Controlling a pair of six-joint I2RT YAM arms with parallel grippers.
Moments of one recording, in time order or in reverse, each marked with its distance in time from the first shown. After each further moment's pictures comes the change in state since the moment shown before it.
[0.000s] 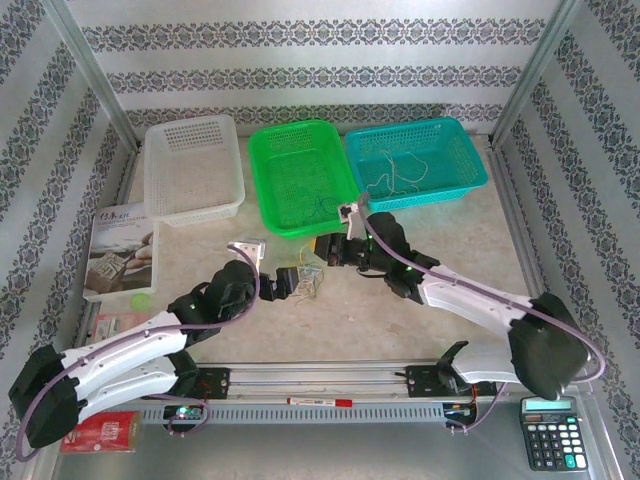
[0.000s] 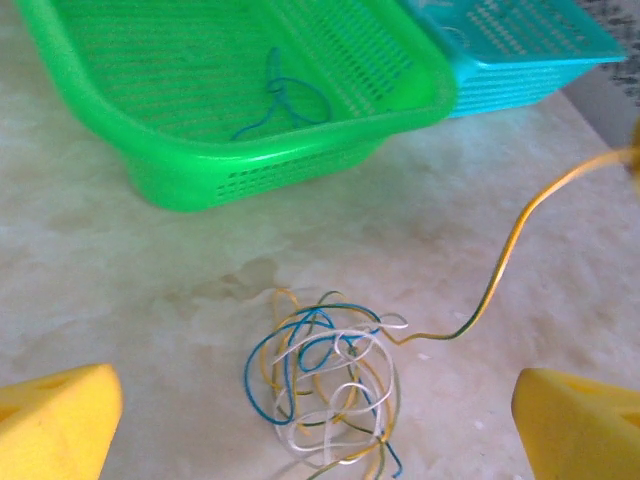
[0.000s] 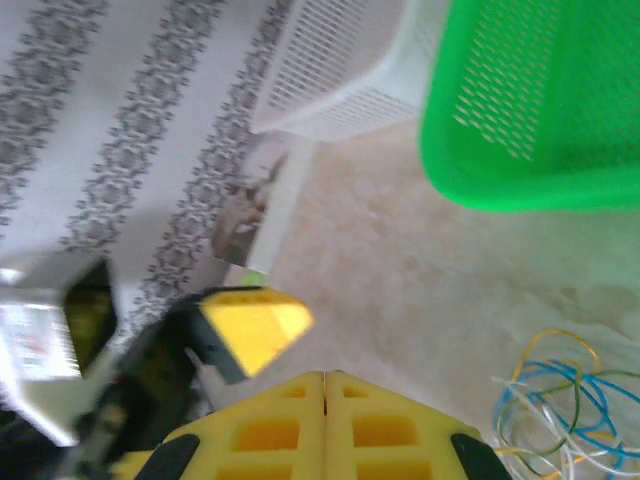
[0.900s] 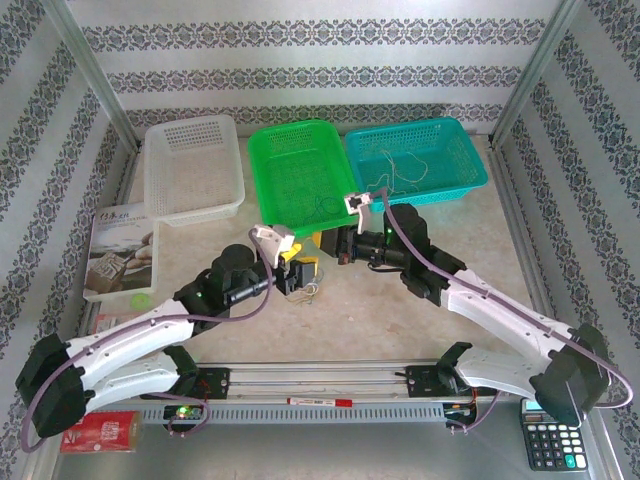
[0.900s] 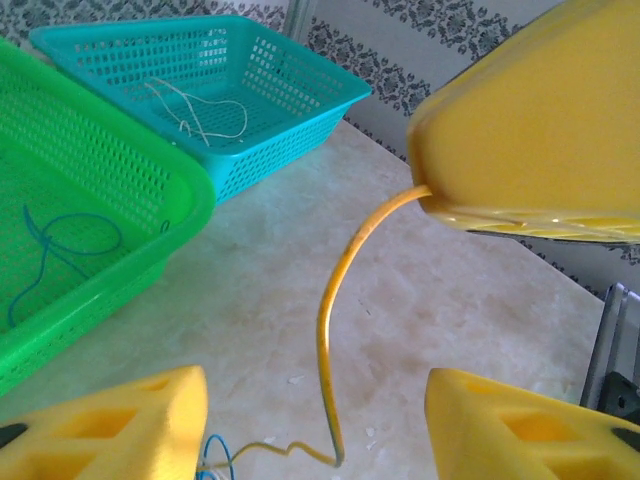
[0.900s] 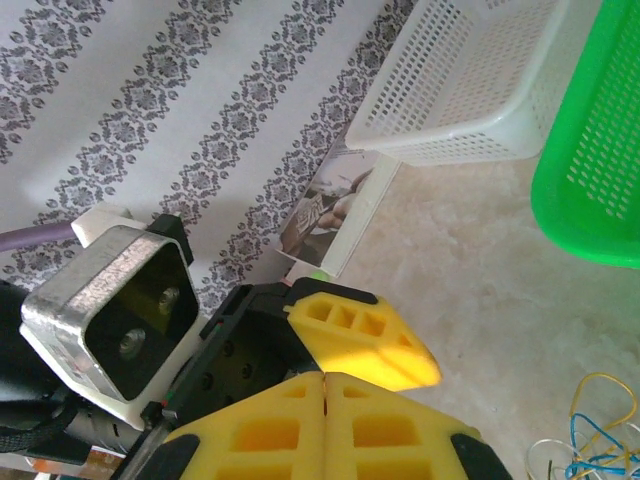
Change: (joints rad) left arm 0.000 0.109 0.143 0.185 0.301 0.236; right arm 0.001 -0.148 0.092 -0.157 -0.077 -0.071
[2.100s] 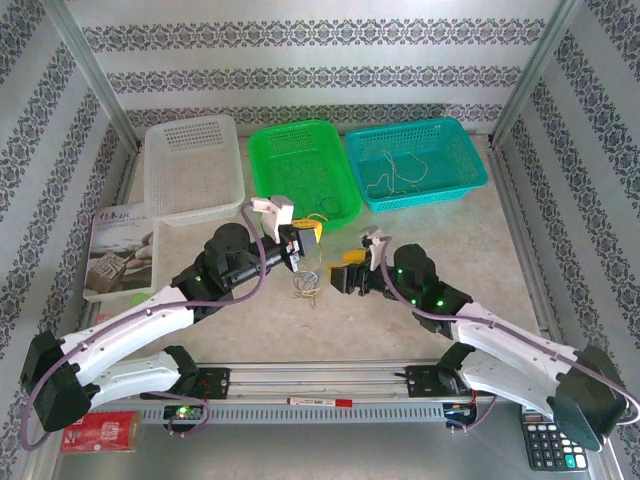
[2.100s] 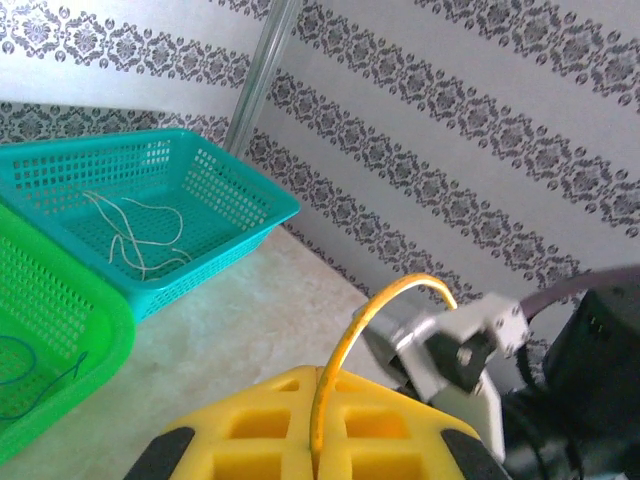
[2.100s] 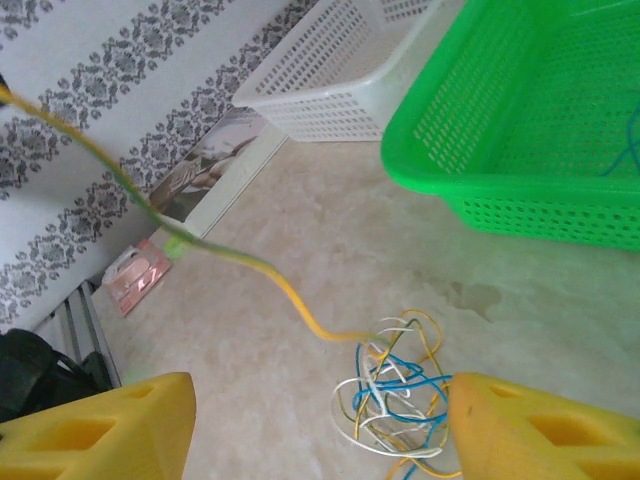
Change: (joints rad) left arm 0.006 0.044 0.206 0.030 0.047 -0.135; right arm 0.049 -0.166 -0.358 0.135 0.218 -0.282
